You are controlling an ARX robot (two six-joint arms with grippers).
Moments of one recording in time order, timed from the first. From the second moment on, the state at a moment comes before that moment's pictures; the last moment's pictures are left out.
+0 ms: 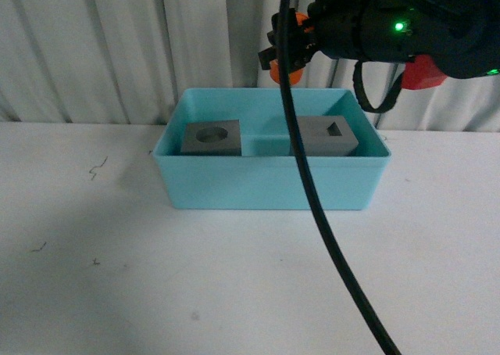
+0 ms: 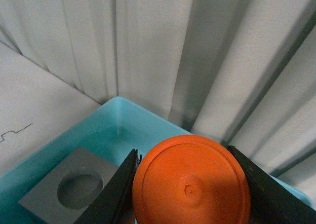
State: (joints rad) left arm 0.00 0.01 0.01 0.00 0.00 -0.01; right arm 0.33 2.20 1.50 0.55 -0.21 -0.23
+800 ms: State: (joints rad) left arm 0.00 0.01 0.01 0.00 0.00 -0.01; right arm 0.34 2.50 1.70 0.49 -0.17 -0.10
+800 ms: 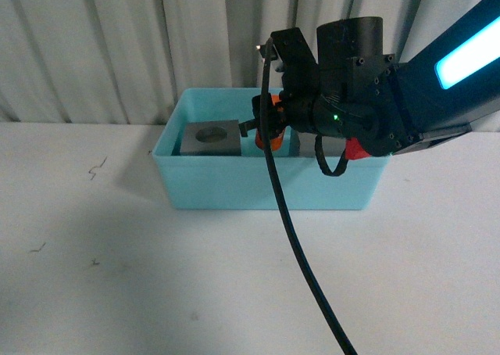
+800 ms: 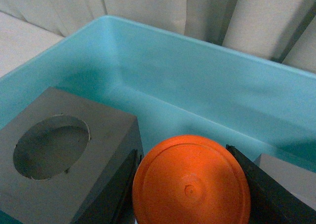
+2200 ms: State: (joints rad) left arm 0.00 0.01 0.01 0.00 0.00 -0.01; right arm 0.22 2.01 1.12 0.81 -0.20 -0.18
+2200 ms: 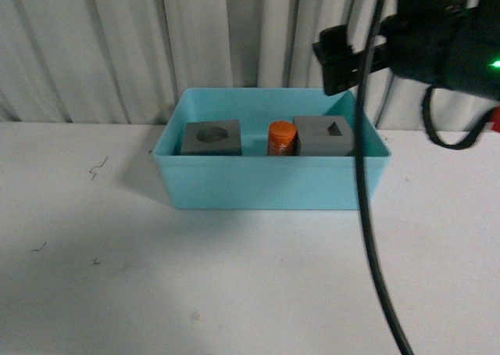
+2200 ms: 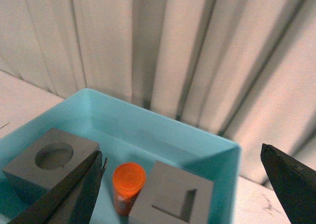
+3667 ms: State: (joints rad) left arm 0.00 0.01 0.01 0.00 0.00 -0.01; right arm -0.01 0.79 0.03 0.76 0.00 0.00
